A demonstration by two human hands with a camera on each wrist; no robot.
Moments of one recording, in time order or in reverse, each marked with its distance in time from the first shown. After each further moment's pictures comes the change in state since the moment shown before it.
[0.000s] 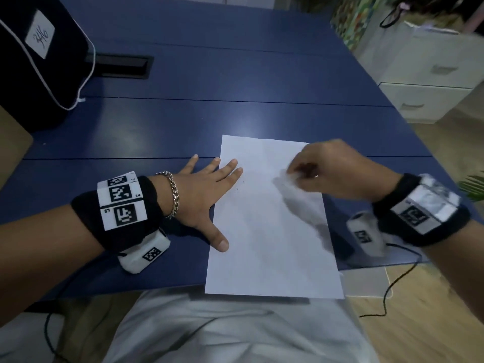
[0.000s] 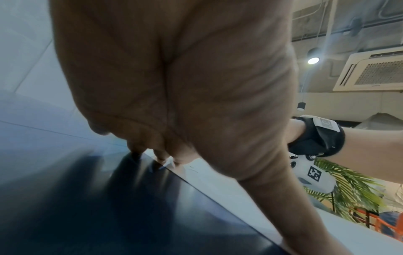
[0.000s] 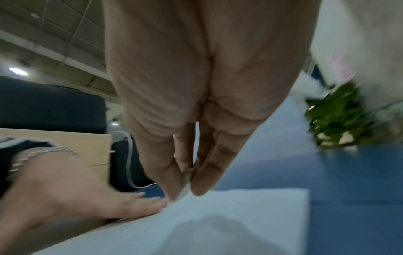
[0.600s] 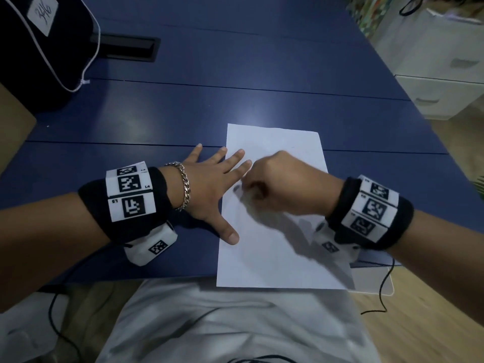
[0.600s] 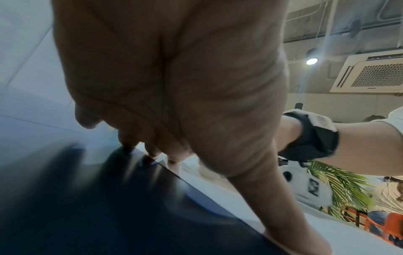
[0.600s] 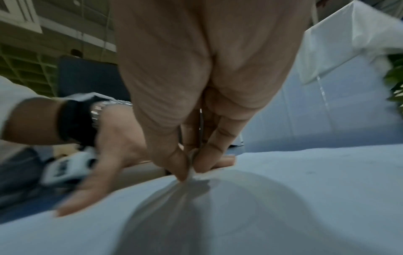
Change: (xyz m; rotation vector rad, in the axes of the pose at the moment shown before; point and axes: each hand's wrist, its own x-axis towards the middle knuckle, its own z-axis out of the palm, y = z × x) left_hand 0.001 0.008 -0.001 0.000 0.013 -0.044; right_hand 0.033 -0.069 0.044 -0.029 -0.132 -0.270
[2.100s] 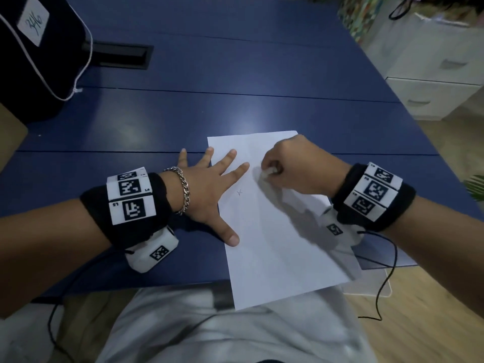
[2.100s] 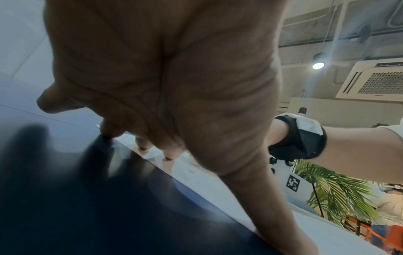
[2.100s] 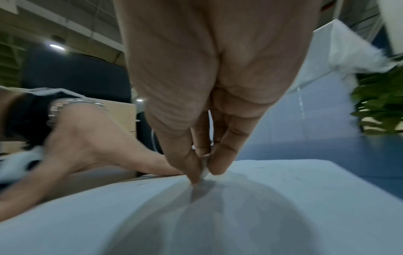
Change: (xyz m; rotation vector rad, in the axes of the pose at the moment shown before) left_hand 0.008 0.006 -0.005 -0.053 -0.044 -0.087; right_hand 0.000 0.042 -0.017 -0.039 0.075 0.256
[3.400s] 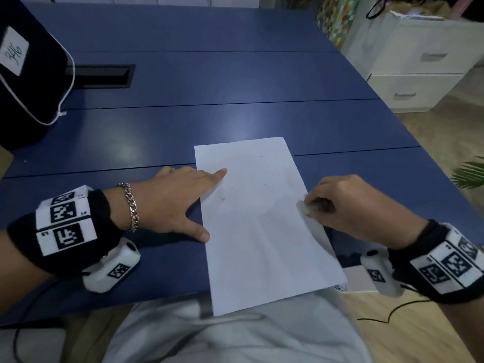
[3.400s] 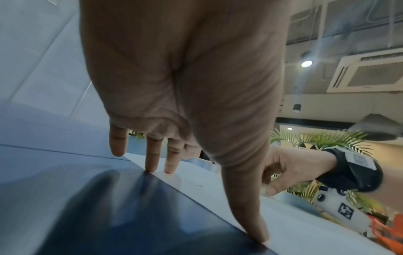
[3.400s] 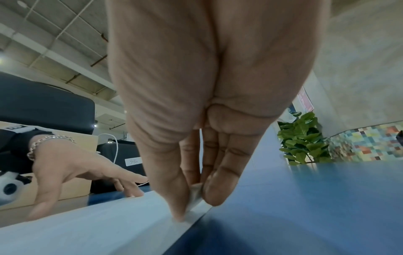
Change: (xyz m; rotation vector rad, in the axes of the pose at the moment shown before) left_hand -0.023 -0.018 -0.005 -0.009 0.198 0.151; right_hand -0.118 0.057 0.018 0.089 0.068 0.147
